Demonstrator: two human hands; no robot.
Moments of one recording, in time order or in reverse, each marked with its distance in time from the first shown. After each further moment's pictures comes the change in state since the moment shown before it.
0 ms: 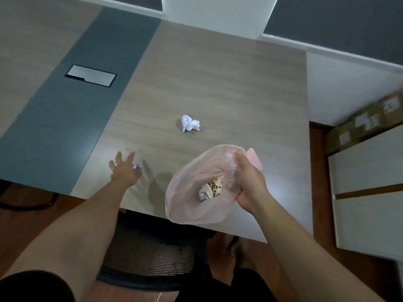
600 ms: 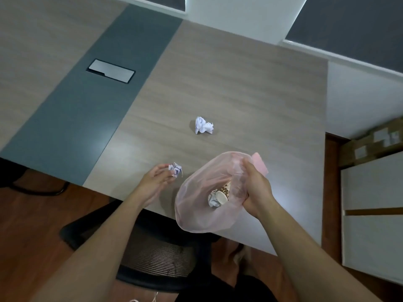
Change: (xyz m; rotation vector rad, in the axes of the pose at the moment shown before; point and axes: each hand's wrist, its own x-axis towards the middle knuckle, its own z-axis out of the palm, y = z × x) left_hand -0.065 0.028 0.031 -1.348 -0.299 0.036; right_hand 0.009 0.004 0.014 -0.030 0.034 0.021
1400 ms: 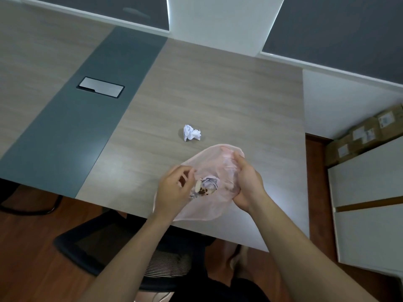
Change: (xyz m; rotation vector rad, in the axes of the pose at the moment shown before) left_hand -0.064 -0.003 0.089 0.723 0.133 0.882; right_hand -0.033 -0.027 -0.006 0.052 -0.158 -0.031
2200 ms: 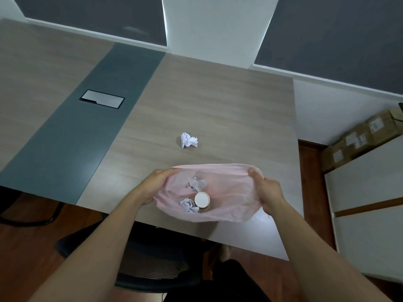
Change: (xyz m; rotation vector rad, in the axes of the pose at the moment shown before) left_hand 0.049 -0.014 -0.050 -0.460 -0.524 -0.724; right_hand 0.040 -0.005 -0.109 -0.499 0.337 -0.139
